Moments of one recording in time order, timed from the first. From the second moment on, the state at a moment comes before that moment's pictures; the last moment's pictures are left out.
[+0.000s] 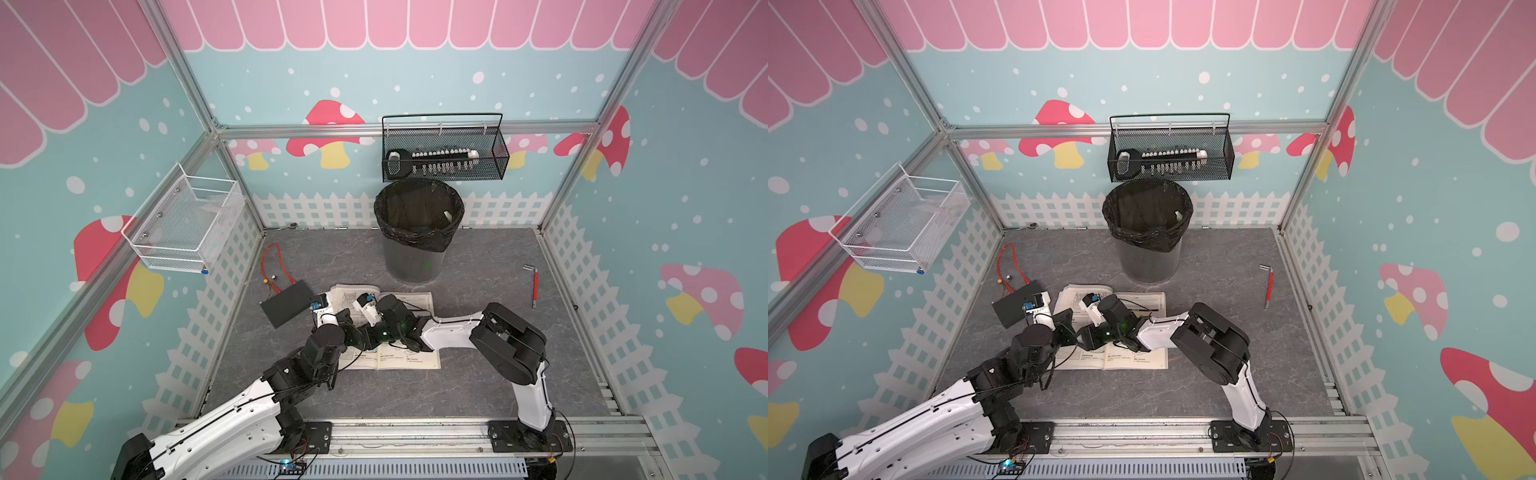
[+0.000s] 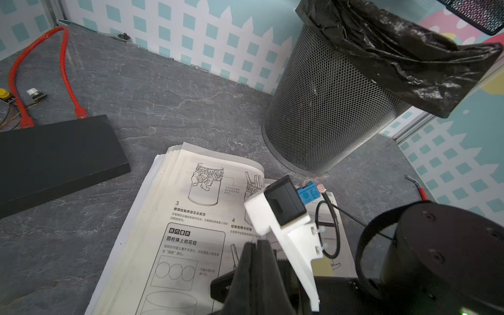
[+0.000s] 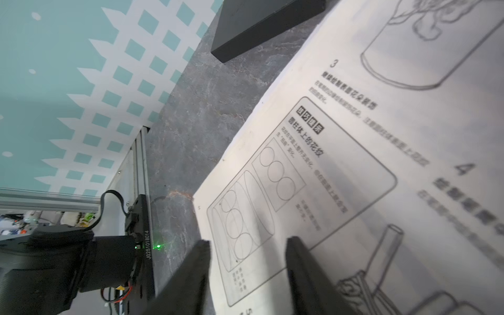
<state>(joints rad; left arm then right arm) -0.81 0.79 0.48 -0.13 -0.59 -0.63 0.95 2.01 1.11 0.31 -0.41 0.55</state>
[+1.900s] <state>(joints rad) -0.46 1.54 0.60 0.23 -0.30 -0.57 0.76 1.60 0.76 0.04 -0.16 0.52</state>
